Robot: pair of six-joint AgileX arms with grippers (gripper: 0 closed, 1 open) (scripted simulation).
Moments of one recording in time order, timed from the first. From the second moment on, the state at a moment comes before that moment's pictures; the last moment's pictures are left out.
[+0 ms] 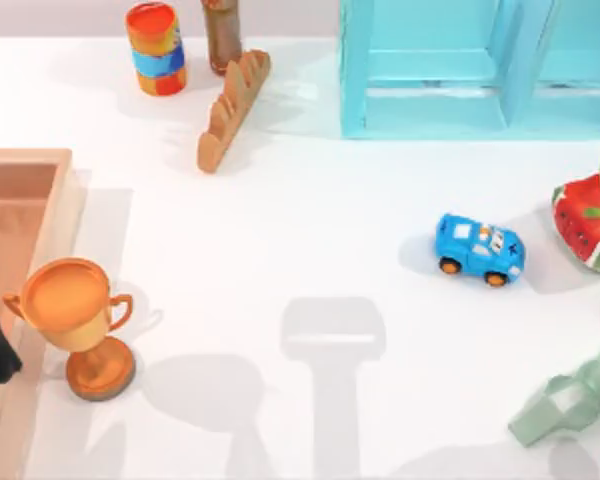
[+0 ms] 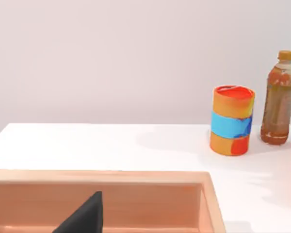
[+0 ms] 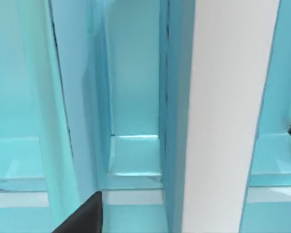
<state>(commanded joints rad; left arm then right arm) 0.00 0.00 0.00 0.00 0.00 0.00 -0.41 2.16 0.88 1.17 -0.35 -0.02</state>
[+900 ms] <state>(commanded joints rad) 0.00 0.00 0.00 0.00 0.00 0.00 -0.35 2.38 1.29 0.99 -0.28 -0.02</state>
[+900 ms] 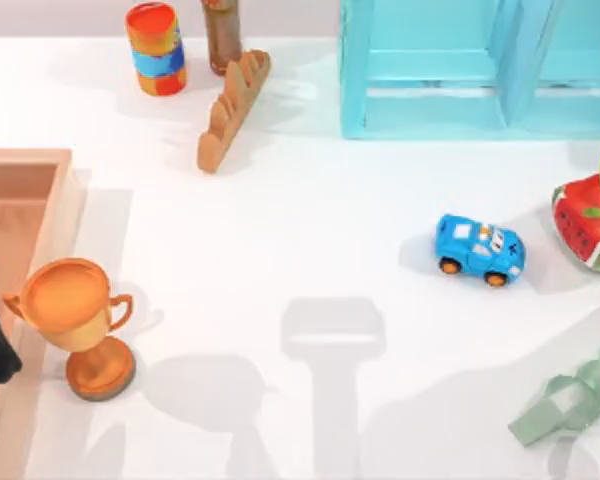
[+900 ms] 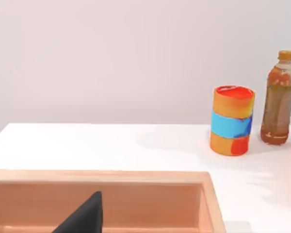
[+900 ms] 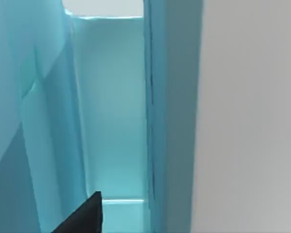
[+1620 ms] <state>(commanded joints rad) 0.00 0.00 0.00 0.00 0.00 0.00 -0.34 2.41 1.35 0.95 -0.27 -0.02</state>
